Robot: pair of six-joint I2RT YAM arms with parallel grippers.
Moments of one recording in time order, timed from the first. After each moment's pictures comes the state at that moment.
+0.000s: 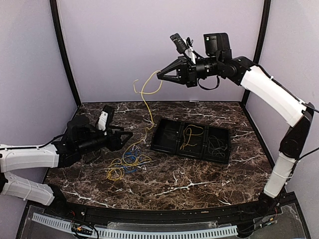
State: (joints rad) left arm -0.68 1.11 0.51 0.36 0.13 -0.23; right arm 0.68 1.76 1.96 -0.48 -1.04 -0.18
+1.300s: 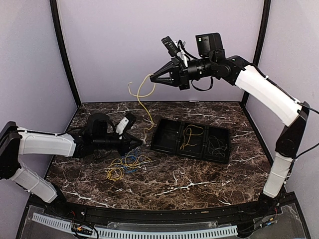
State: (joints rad) left arm -0.68 1.41 0.69 0.26 0.42 -0.07; right arm 0.74 1.81 2.03 -0.53 -0.97 -0.26
